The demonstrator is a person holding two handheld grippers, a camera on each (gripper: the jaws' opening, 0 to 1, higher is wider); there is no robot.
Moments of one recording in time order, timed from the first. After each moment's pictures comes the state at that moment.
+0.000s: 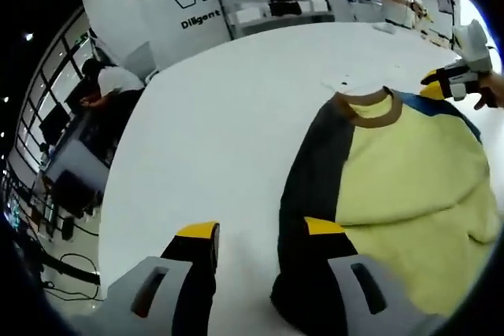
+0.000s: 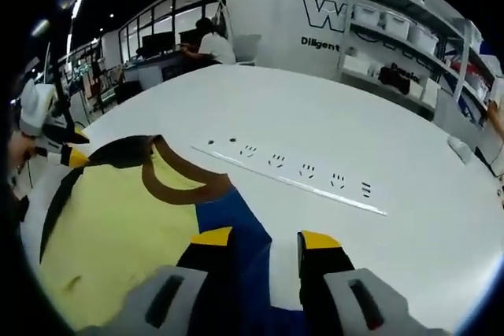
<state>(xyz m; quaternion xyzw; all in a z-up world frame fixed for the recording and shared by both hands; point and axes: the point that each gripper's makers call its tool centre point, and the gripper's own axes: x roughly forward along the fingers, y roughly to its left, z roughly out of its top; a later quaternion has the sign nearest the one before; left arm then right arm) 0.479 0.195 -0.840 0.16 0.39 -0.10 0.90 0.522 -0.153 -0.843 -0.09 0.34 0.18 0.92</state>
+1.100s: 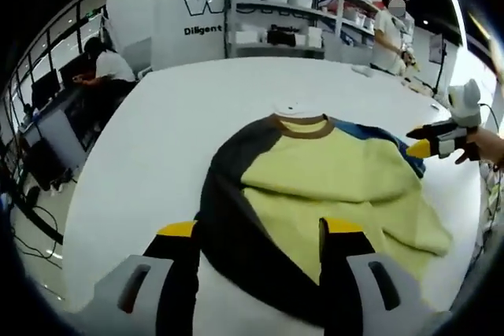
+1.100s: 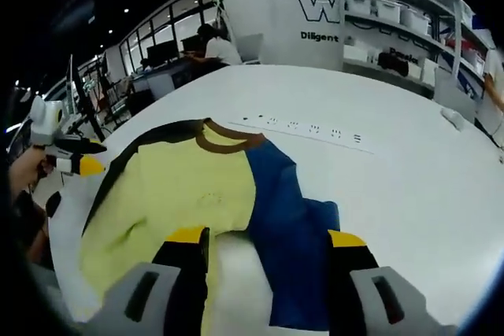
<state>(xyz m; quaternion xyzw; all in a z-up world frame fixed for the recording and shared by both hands) 0.376 0.149 -0.811 0.04 0.35 -0.15 0.92 0.393 -0.164 -0.823 -0.03 0.36 0.20 0.91</state>
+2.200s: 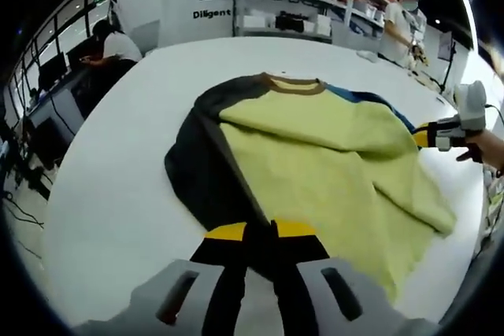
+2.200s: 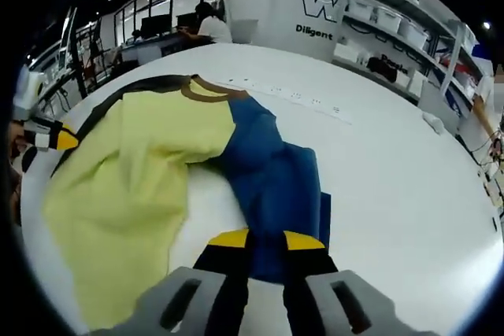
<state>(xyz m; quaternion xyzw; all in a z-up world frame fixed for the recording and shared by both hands) 0.326 0.137 -0.858 0.03 0.39 -0.12 0.91 0.369 -0.203 -0.865 -0.12 0.37 0.15 0.91</state>
